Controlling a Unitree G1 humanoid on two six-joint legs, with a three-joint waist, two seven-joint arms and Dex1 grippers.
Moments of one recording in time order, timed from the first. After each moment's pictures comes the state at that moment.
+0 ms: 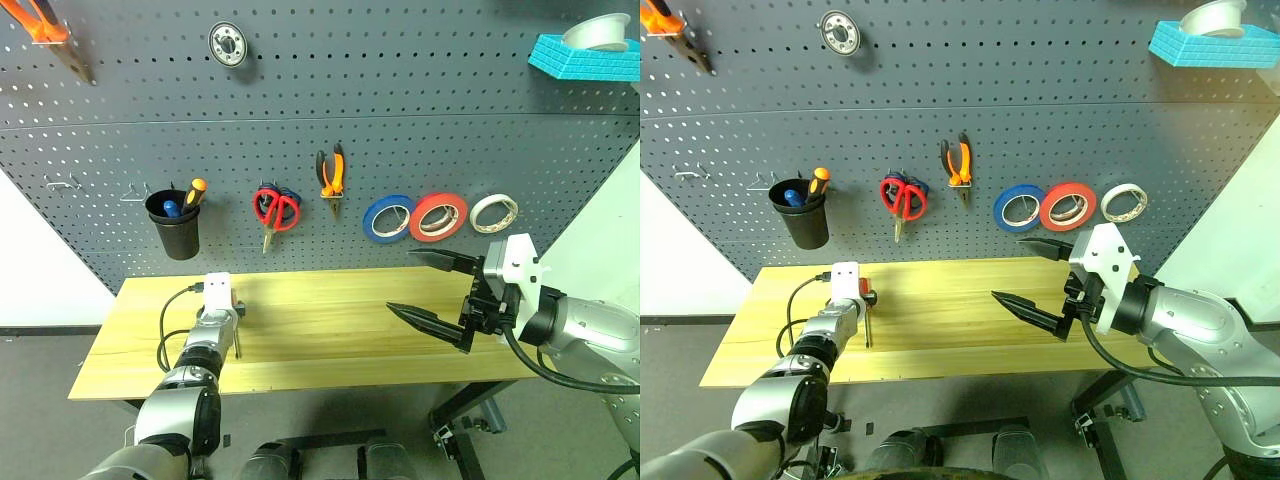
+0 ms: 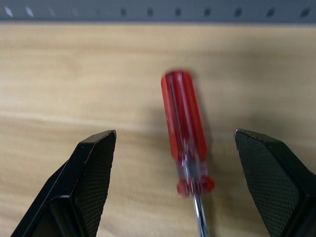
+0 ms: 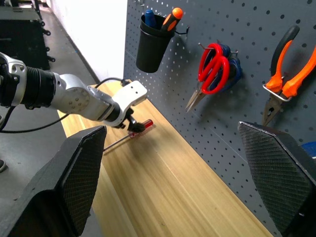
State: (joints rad) left arm -0.62 0.16 0.22 1.09 -0.03 0.23 0.13; right arm -0.01 -0.81 -0.24 -0.72 0.76 0.61 0.74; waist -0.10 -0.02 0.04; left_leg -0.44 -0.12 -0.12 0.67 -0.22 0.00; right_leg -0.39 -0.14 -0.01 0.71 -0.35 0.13
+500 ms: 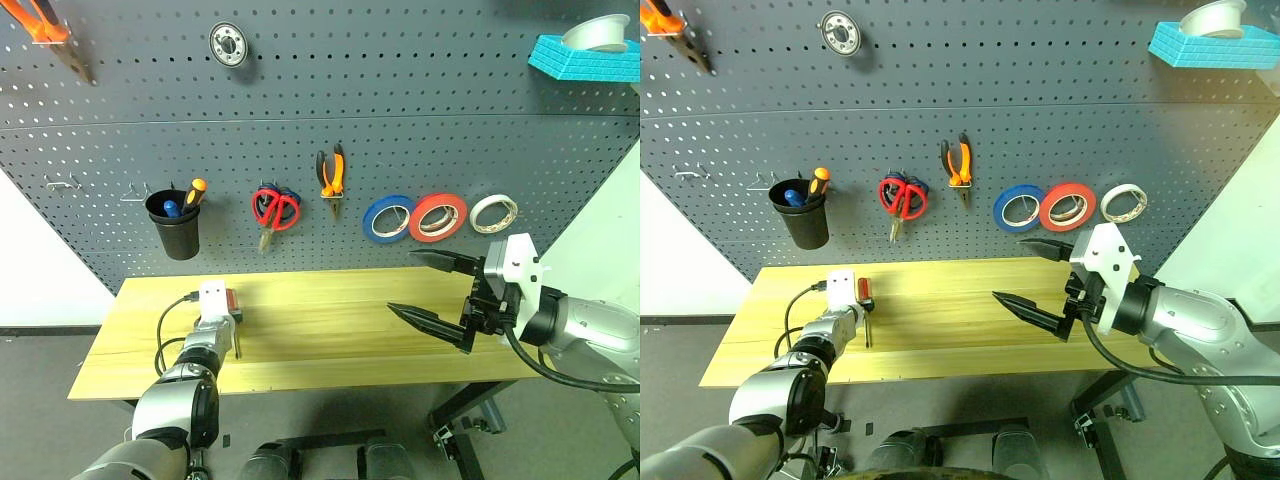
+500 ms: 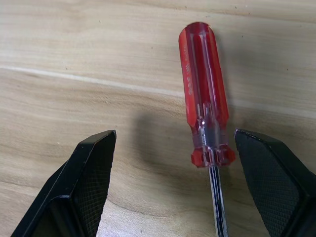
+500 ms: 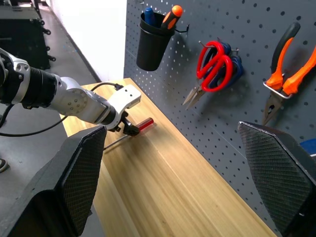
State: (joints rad) left arm -0.64 0.18 0.25 1.21 -0.07 0.18 0.14; right arm -0.01 -0.82 -0.25 -0.72 0.77 0.63 0.74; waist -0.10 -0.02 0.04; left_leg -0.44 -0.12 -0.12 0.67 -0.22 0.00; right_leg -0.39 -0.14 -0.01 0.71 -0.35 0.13
